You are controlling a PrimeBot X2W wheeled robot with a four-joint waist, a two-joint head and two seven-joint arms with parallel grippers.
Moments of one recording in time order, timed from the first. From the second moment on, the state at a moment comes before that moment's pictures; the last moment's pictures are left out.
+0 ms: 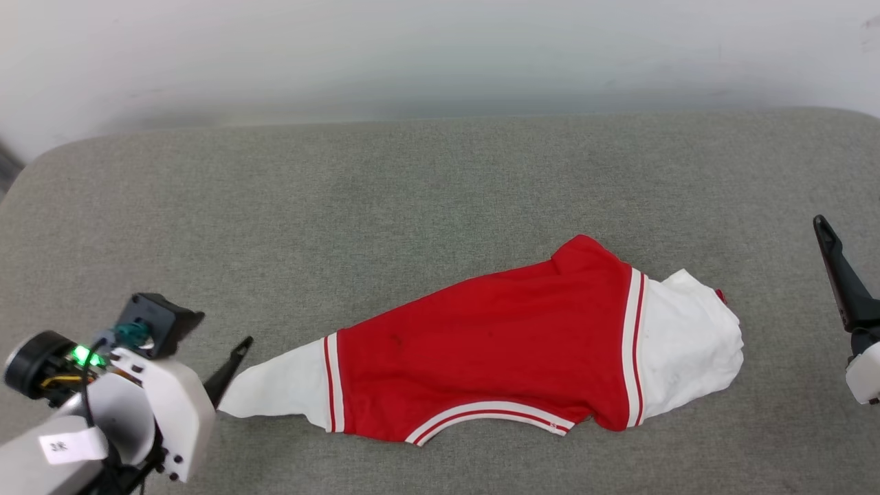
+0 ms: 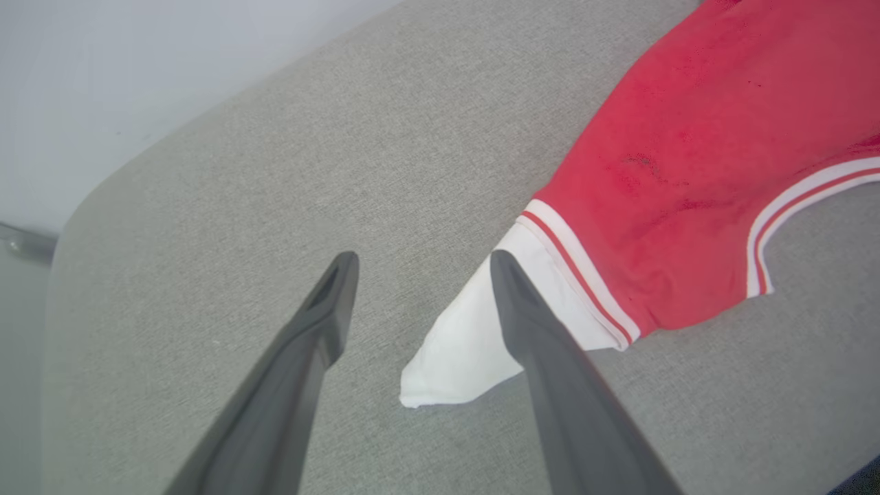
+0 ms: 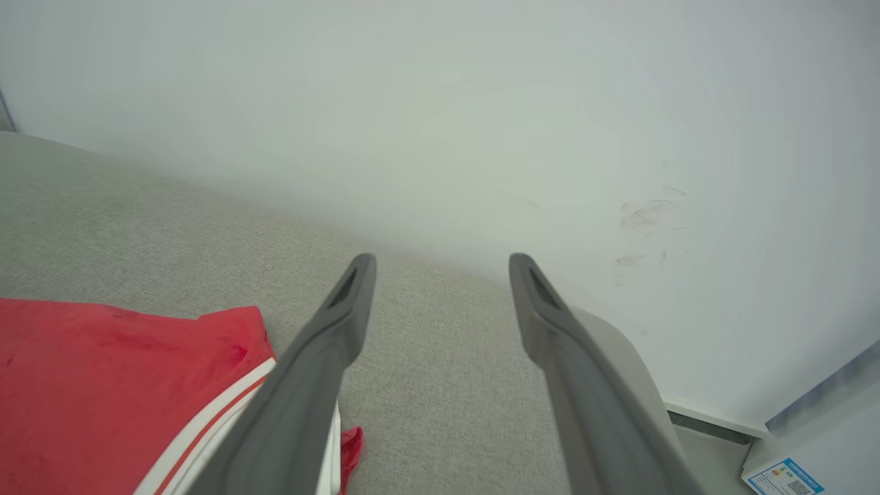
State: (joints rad) left arm -0.53 1.05 -1.02 -0.10 -0.91 0.24 0.11; right arm -0.16 -0.55 0.01 -0.05 0.30 0.13 0.04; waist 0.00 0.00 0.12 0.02
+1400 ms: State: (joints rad) left arm -0.74 0.96 -1.07 0.27 -0.98 -0.04 0.43; right arm -0.21 -0.49 0.06 -0.06 0.28 0.13 0.04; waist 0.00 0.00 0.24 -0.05
